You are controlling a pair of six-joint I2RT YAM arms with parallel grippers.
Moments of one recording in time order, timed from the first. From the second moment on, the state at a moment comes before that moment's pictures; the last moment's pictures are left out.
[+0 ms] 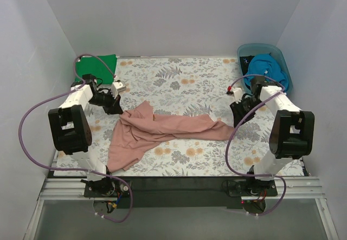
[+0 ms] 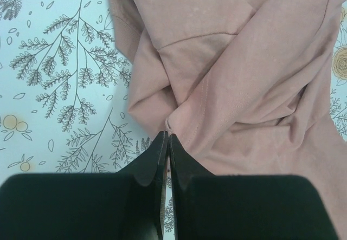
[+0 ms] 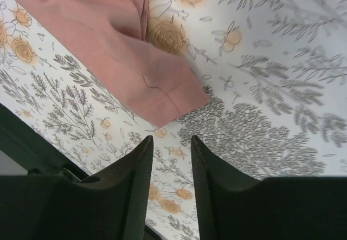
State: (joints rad) left arm 0.17 1.78 1.27 -0.92 0.78 1.08; right arm 0.00 1.67 1.21 -1.04 -0.45 -0.68
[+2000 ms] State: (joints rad) left arm 0.21 1.82 1.38 -0.90 0.82 0.90; right arm -0.21 1.72 1.10 -1.10 -0.84 -0.70
